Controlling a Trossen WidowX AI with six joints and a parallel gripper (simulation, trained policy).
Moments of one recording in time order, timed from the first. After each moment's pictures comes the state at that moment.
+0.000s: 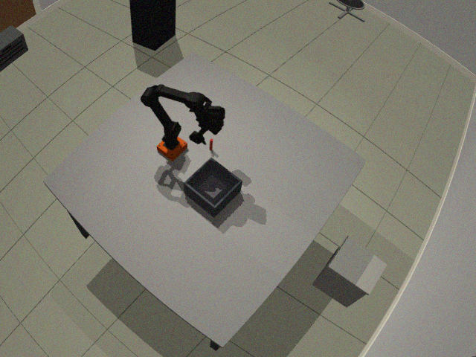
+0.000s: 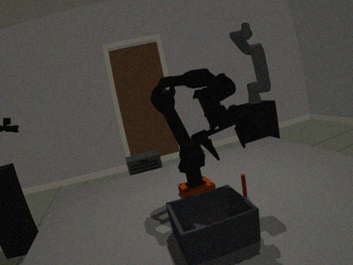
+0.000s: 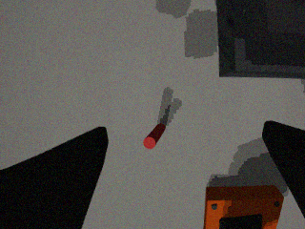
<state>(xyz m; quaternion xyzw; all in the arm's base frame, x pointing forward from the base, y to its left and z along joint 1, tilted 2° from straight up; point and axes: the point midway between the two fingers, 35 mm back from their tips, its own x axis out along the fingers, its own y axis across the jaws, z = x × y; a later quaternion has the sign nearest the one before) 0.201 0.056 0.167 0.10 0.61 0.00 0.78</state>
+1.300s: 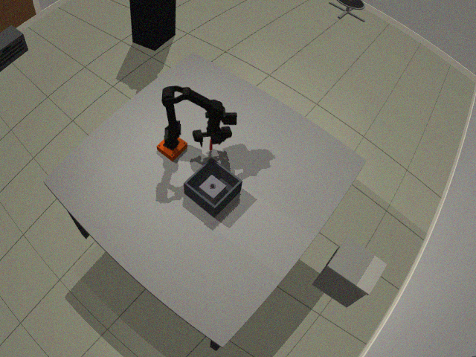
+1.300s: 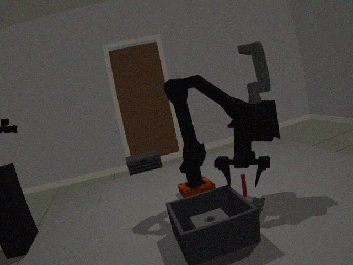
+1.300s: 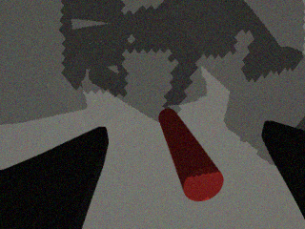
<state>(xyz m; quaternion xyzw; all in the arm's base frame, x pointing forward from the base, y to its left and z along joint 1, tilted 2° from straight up) 0.175 0.108 0.032 0.20 0.64 -0.30 0.68</state>
